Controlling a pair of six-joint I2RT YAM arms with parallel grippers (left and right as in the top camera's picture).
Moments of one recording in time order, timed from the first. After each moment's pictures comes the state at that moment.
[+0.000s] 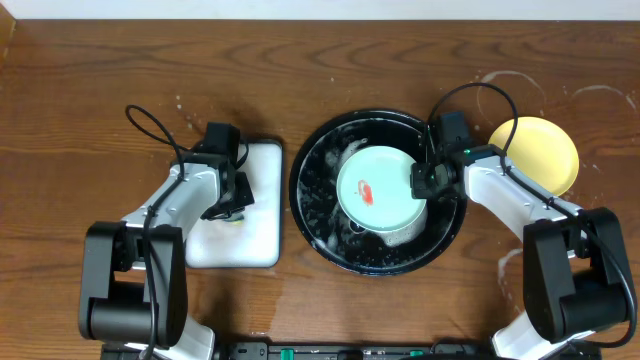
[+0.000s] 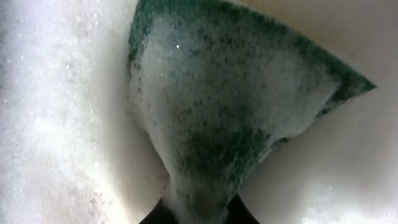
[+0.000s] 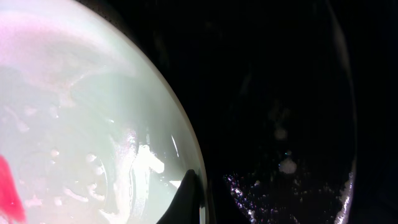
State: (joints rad) left arm -0.10 1.72 0.93 -0.67 -0.08 -0.44; right arm 0.26 1.79 1.01 -0.53 -0.06 0.23
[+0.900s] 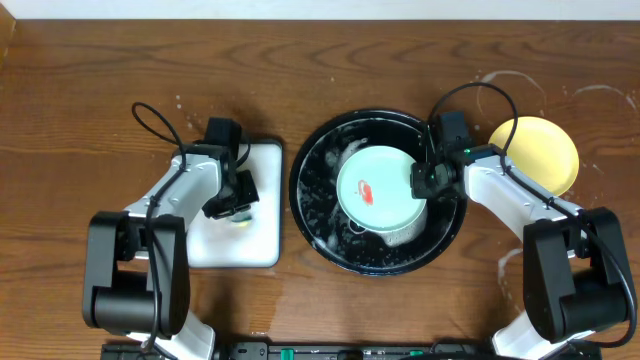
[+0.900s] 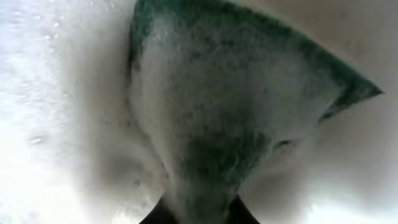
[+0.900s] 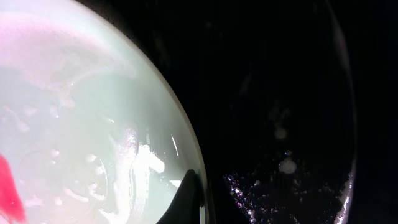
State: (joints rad) left arm -0.10 1.76 0.99 -0.74 0.02 -0.43; right arm 0.26 1.79 1.01 -0.53 -0.06 0.23
